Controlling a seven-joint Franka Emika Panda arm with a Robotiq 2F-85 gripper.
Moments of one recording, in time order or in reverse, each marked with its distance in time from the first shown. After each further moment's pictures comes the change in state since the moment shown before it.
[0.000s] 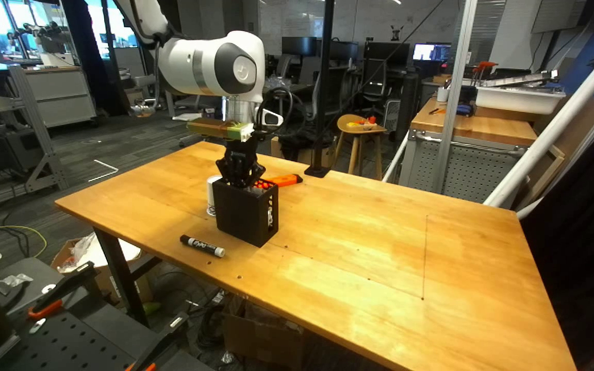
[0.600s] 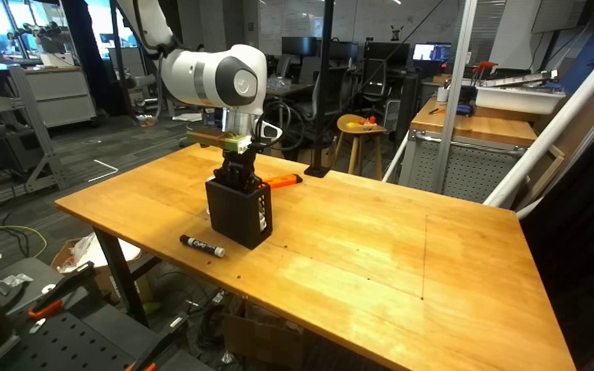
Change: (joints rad) arm -0.006 0.042 0.003 -0.004 0.034 0.001 0.002
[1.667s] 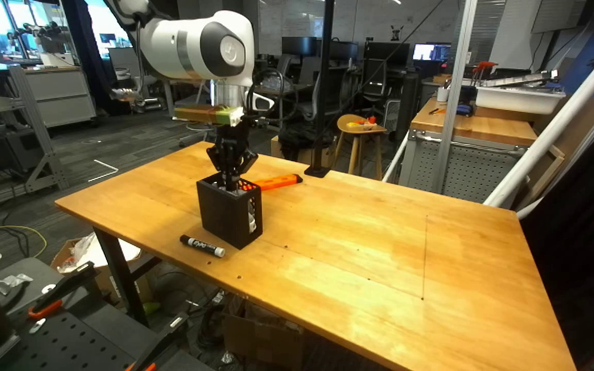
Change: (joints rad) arm 0.012 -0.159 0.015 -0.061 -0.050 -0.019 0.005
